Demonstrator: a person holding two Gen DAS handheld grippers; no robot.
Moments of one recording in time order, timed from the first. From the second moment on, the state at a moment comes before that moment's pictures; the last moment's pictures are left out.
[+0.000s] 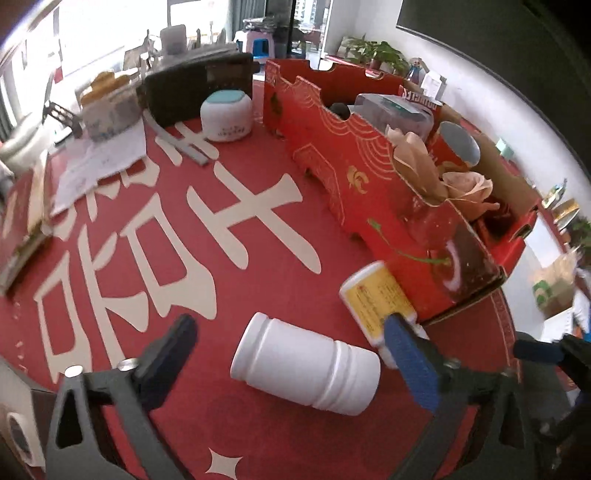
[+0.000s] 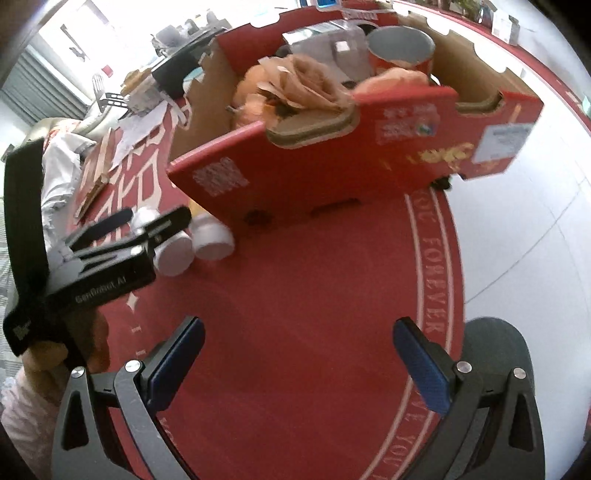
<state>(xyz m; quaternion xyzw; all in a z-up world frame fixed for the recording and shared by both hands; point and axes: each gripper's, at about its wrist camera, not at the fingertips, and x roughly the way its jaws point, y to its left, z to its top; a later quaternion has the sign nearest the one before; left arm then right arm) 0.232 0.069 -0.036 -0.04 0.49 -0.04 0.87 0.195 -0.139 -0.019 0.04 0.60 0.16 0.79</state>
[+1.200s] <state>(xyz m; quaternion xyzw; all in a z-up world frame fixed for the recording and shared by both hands) 0.100 0.088 -0.047 0.00 0.52 0.00 0.86 0.211 0.010 -0.004 -0.12 0.47 0.30 0.82</state>
